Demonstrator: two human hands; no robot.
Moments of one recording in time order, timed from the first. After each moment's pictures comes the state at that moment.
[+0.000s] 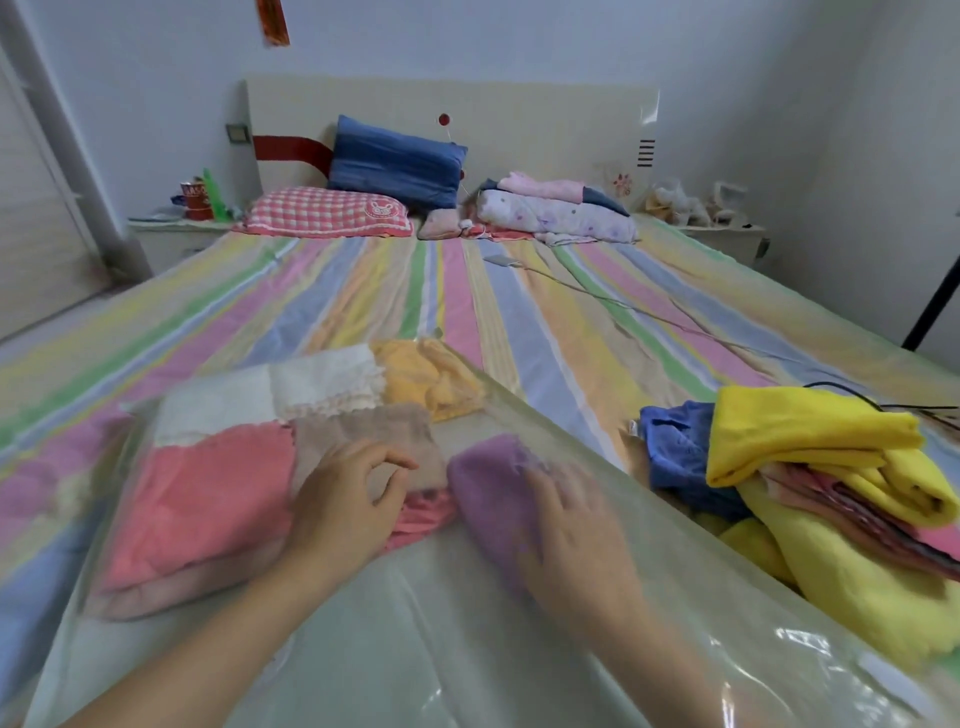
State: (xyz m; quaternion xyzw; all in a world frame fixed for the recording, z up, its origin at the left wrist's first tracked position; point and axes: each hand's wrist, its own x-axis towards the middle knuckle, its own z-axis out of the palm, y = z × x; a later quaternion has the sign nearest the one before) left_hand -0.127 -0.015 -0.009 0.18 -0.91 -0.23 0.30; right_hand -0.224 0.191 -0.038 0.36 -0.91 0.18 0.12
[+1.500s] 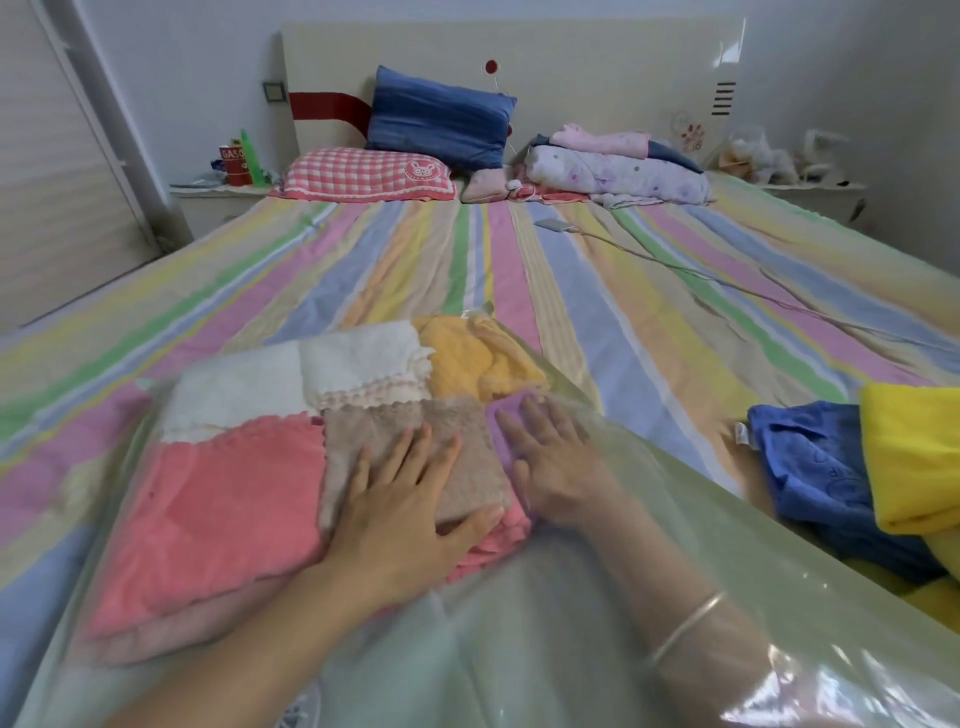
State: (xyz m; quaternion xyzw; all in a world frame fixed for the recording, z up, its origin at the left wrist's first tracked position) left_hand -0.164 -0.050 -0.051 0.22 -0.97 -0.07 0.05; right_hand -0.331 0.061 -0.077 0.44 -0.89 0.08 -0.01
